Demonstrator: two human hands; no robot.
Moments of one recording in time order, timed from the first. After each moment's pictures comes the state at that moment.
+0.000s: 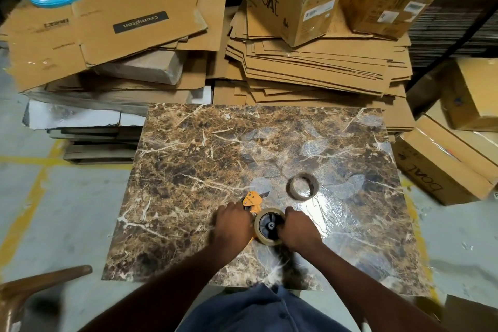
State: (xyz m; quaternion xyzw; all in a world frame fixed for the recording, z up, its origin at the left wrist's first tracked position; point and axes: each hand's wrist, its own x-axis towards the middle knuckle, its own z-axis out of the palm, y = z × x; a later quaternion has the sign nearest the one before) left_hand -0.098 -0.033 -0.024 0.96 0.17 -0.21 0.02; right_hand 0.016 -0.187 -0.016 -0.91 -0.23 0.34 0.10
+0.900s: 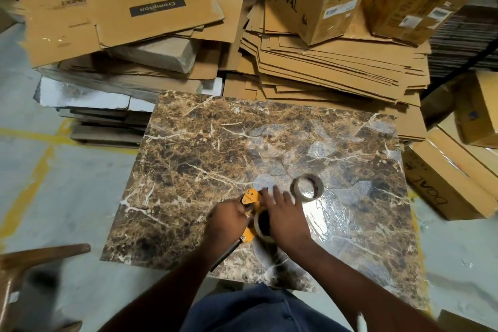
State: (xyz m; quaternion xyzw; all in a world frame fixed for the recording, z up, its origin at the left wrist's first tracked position) left_hand -0.116 -0.022 -0.053 0.81 0.44 -0.06 0.39; right_hand 0.004 -0.160 -0.014 -0.87 -0.47 0.16 -0.02
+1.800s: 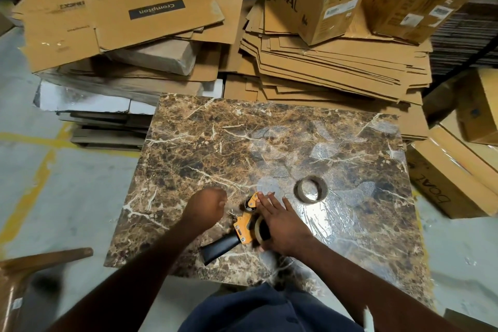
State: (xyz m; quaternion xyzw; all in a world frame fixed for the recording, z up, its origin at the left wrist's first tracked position) left_hand -0.132 0.067 -0.042 0.92 0.27 -0.08 0.26; right_hand 0.009 -0.156 -0.025 -0.78 -0.56 0.28 -0.04
